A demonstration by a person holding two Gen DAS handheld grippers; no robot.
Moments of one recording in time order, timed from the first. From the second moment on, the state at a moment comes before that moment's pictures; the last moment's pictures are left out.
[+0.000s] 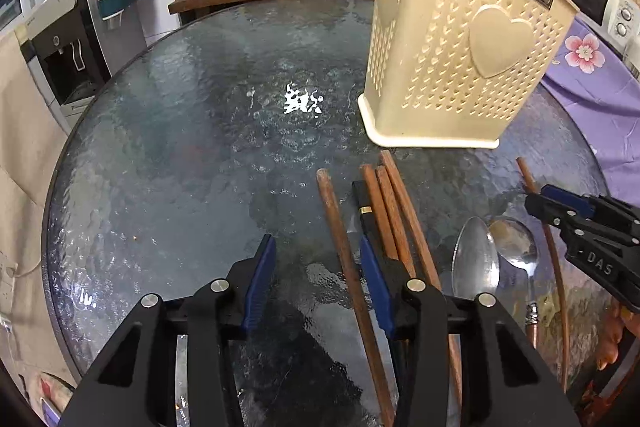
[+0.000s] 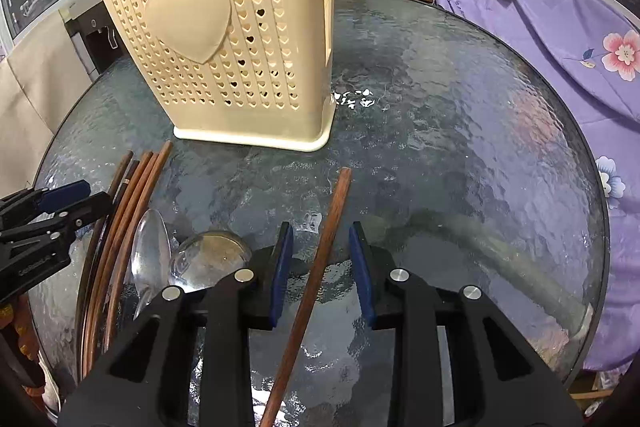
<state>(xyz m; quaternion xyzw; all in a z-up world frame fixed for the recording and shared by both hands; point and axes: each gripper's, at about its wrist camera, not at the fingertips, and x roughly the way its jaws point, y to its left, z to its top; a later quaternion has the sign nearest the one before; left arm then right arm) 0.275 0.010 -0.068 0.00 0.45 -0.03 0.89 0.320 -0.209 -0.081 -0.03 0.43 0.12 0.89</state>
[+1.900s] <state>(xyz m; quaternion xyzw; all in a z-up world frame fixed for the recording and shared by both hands) 0.284 0.019 -0.020 -0.04 0.41 -0.07 0.91 0.326 -0.236 -0.019 0.05 0.35 0.19 0.92</state>
